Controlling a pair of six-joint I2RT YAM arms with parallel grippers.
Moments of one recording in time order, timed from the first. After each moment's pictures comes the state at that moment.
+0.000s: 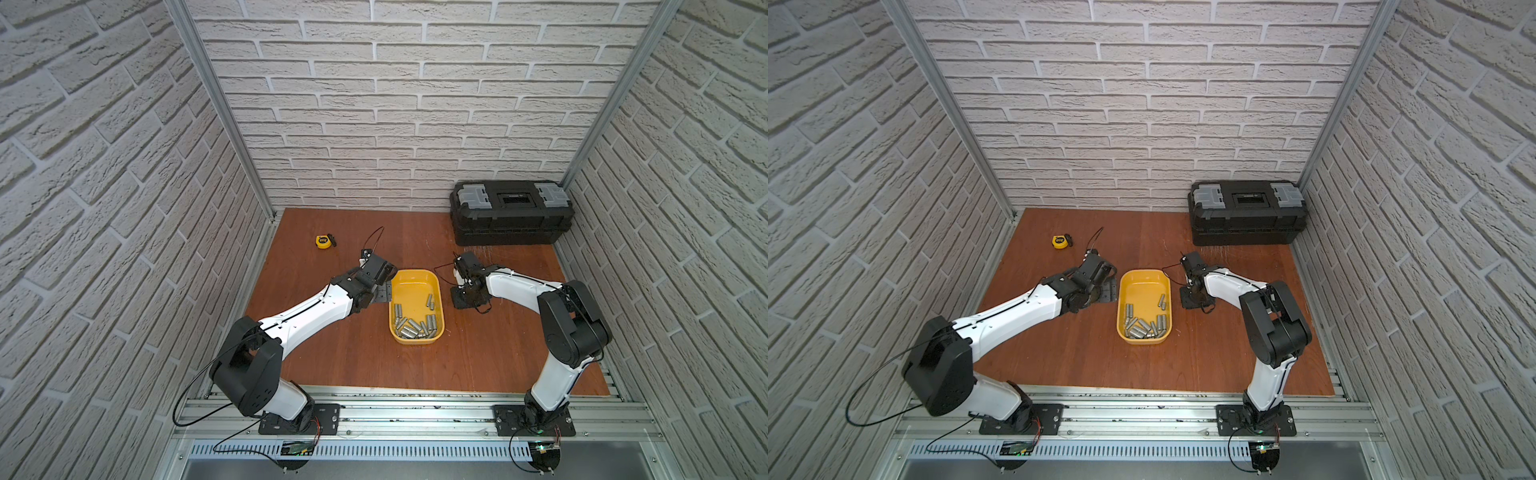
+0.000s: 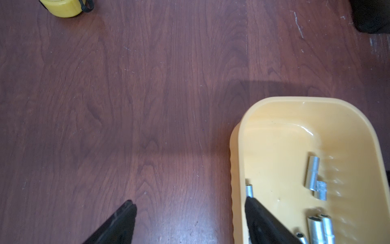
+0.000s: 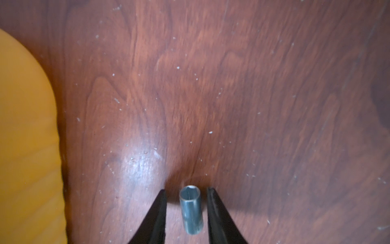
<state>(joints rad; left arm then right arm) -0.68 1.48 1.03 -0.56 -0.33 -0.59 0.34 1.80 1.09 -0.62 0.04 0.27</state>
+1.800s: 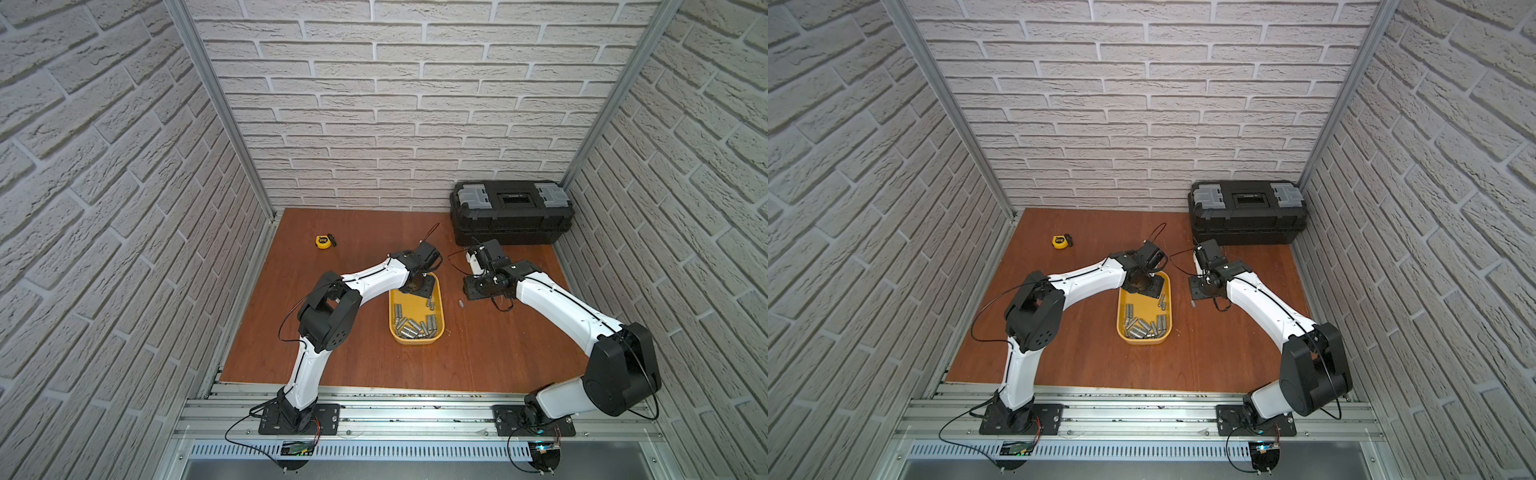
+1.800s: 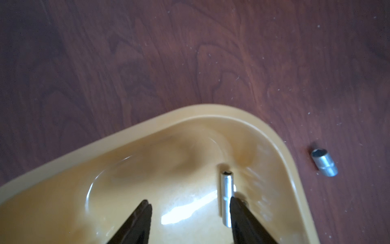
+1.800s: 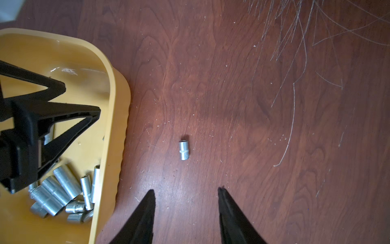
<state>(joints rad) -0.79 2.10 1.62 -0.67 -0.04 -0.39 0.32 1.47 1.12 -0.79 0.07 0.20</state>
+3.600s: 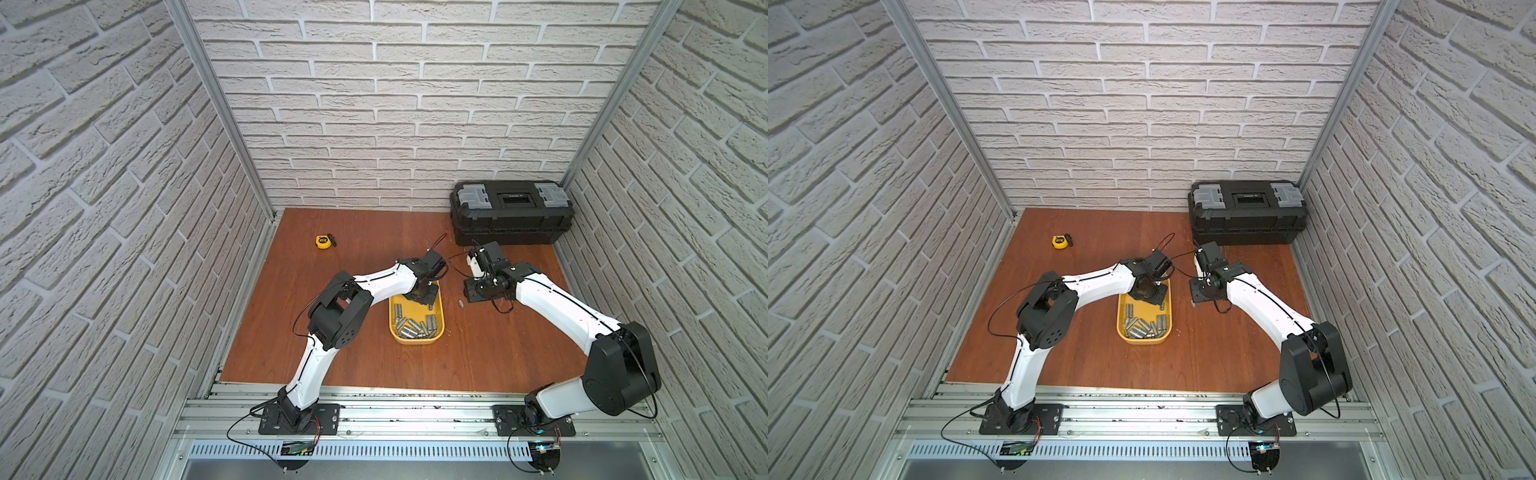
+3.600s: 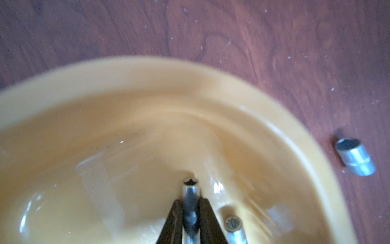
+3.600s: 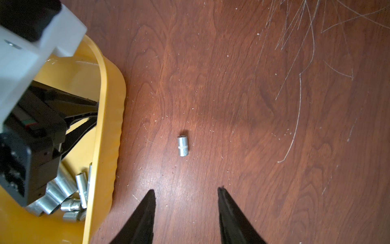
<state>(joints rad) -0.82 2.17 1.62 -0.66 -0.04 -0.37 0.32 1.47 1.09 -0.78 0.05 0.20</state>
